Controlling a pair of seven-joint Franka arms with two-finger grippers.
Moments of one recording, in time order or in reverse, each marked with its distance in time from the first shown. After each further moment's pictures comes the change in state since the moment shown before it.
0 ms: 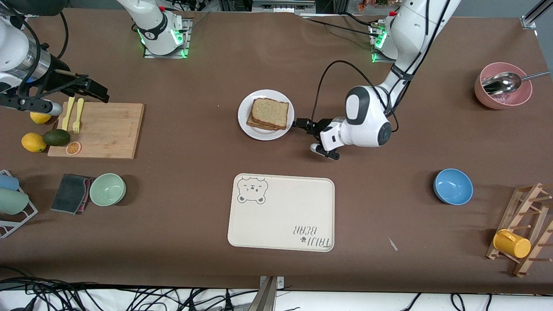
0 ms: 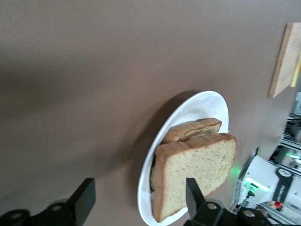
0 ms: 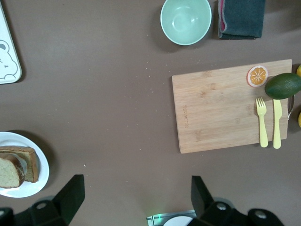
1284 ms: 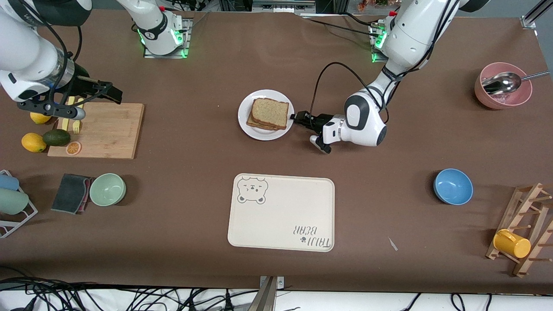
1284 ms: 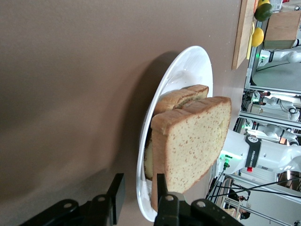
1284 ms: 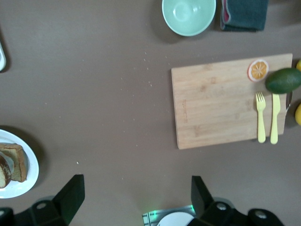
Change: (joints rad) left arm 0.005 0.072 -0.016 -0.065 -0.238 -0.076 0.359; right arm 0.004 0.021 0.055 -0.025 -0.042 0.014 0.036
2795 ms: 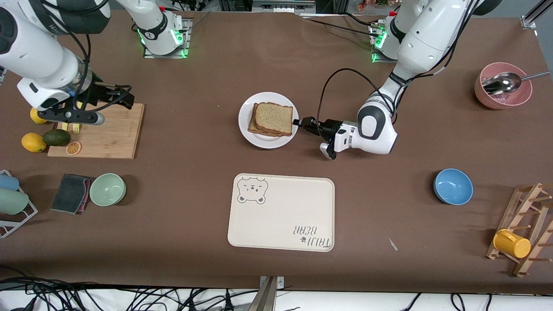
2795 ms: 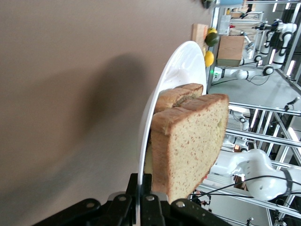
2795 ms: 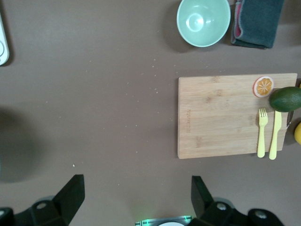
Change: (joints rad) left arm 0.097 0.005 0.003 0.058 -0.088 -0.167 0.039; right arm 0.068 0.034 -0.026 0.004 -0.034 0.029 -0.017
